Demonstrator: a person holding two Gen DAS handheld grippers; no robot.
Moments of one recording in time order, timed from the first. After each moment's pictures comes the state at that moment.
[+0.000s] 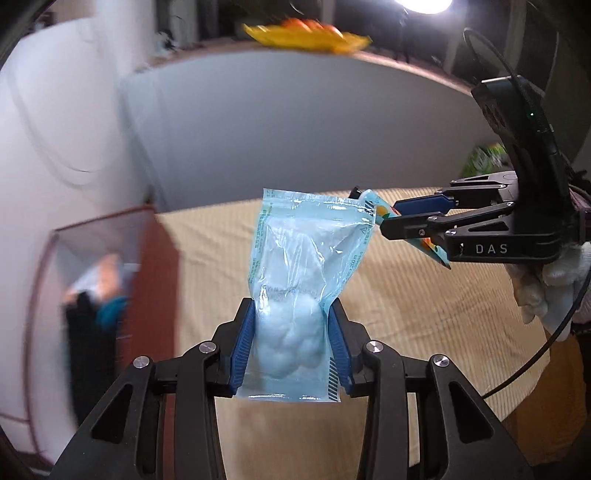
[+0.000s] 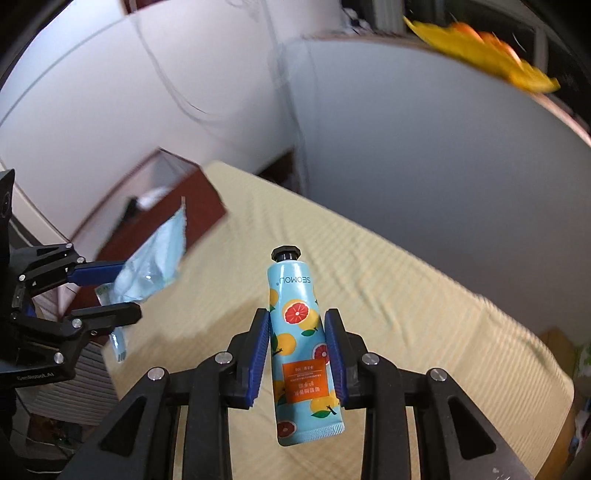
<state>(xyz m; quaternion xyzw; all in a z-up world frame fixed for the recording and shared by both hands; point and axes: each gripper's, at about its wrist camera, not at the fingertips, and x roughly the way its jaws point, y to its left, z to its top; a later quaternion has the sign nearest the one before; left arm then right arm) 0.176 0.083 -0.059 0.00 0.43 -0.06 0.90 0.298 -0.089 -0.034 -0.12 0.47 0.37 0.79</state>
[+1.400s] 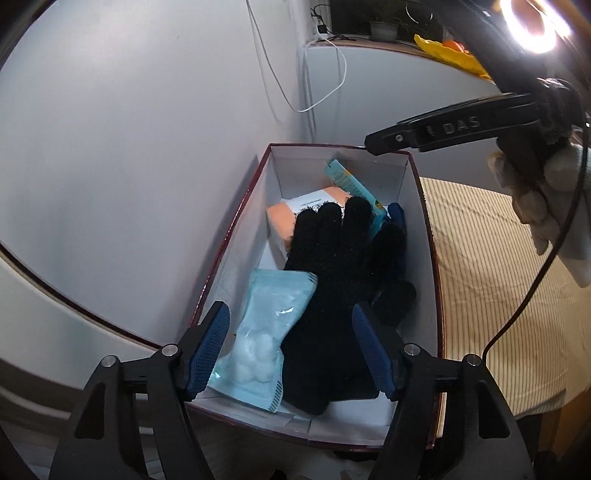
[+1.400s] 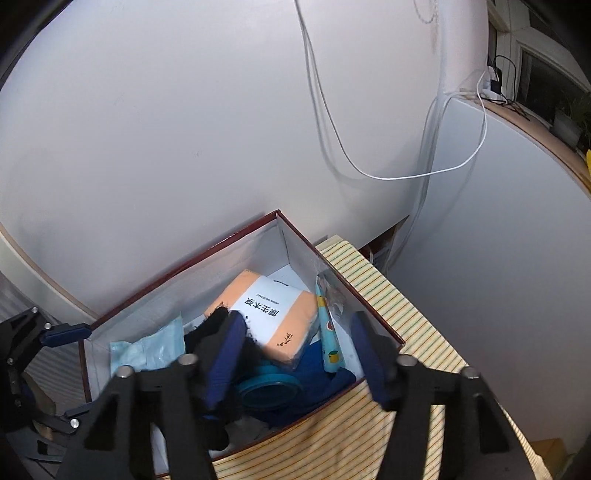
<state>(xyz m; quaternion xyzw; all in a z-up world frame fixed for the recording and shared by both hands) 0.090 0.249 -0.078 -0.02 0.44 0.12 0.89 0.289 0.163 -0.011 -0.18 0.42 0.46 0.76</state>
